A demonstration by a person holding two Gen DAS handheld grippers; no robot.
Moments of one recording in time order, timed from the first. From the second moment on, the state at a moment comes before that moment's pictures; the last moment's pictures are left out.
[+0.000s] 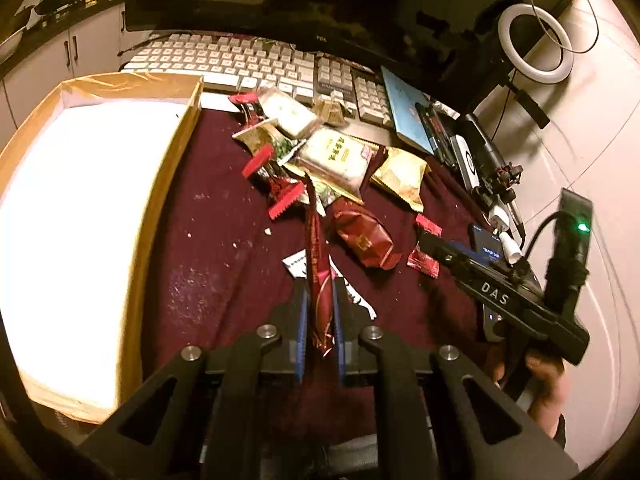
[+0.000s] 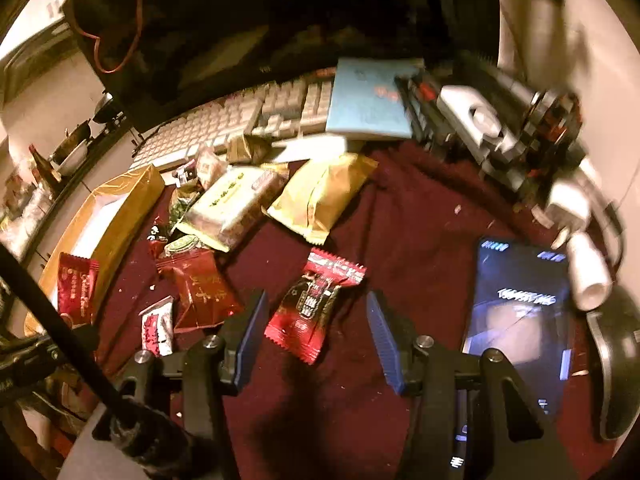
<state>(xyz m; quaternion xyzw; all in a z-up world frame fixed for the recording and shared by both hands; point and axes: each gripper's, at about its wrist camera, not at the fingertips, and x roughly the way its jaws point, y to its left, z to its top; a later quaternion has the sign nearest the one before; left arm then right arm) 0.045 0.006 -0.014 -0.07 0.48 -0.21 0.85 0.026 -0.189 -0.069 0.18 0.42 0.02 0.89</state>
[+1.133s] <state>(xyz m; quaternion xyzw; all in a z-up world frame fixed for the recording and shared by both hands) 0.073 0.200 -0.045 -0.12 0.49 0.02 0.86 0.104 0.093 -0.044 -0.03 0.44 0.31 0.84</state>
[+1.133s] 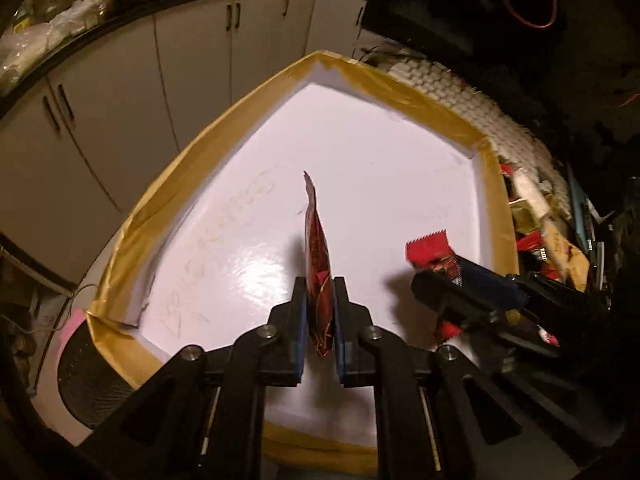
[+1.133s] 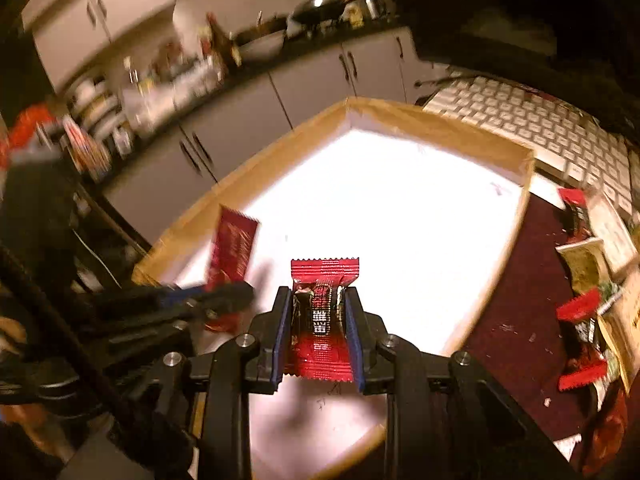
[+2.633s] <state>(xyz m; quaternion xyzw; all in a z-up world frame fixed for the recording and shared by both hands) 0.046 0.012 -0.014 0.01 0.48 -0.14 0.87 0.045 -0.153 -0.048 0.14 0.41 0.15 0.89</state>
